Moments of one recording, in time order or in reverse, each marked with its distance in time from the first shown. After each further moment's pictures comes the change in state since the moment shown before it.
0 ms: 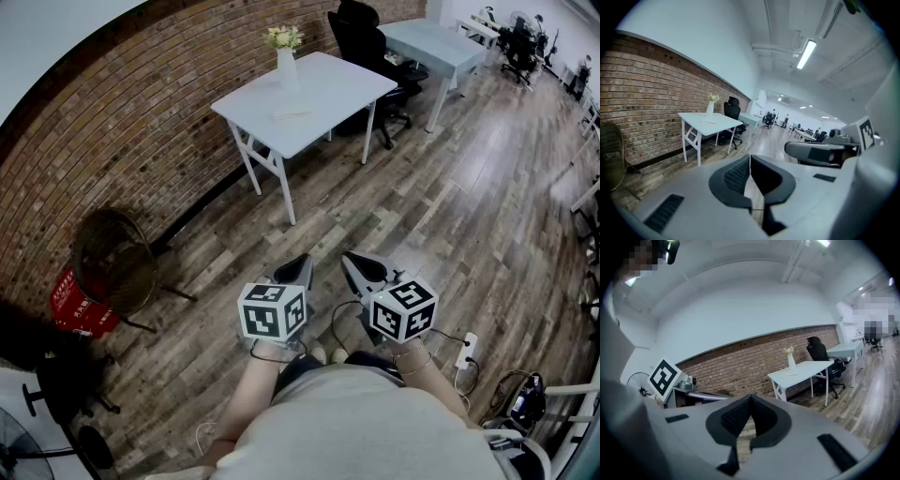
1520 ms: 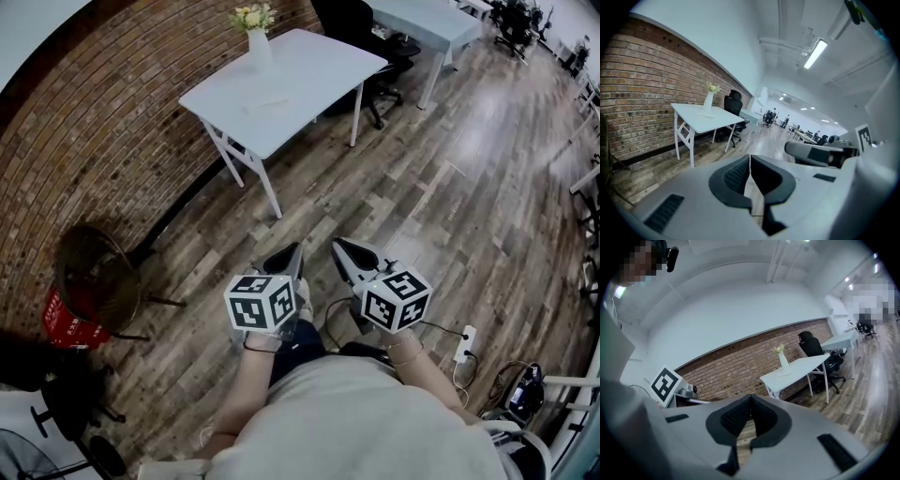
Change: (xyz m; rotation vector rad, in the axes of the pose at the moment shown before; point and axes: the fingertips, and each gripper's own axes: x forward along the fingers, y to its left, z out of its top) left arm 0.138 0.053 0.028 -0.058 0.033 -0.030; right arm 0.089 -0.121 0.010 0.110 -0.055 -0.013
